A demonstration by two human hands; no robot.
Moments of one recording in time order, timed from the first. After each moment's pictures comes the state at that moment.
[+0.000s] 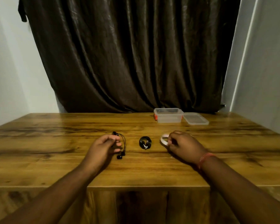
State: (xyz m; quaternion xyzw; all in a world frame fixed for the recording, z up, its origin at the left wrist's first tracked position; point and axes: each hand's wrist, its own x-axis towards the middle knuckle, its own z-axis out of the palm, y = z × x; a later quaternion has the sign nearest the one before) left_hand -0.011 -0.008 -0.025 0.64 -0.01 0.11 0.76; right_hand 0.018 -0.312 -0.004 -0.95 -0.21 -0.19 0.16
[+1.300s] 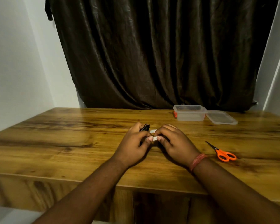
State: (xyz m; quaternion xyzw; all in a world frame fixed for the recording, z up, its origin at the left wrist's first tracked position) left_hand 0.003 -0.031 -0.018 0.88 -0.23 0.30 0.29; right_hand 0.026 -0.226 -0.008 -0.84 -0.39 -0.25 0.27
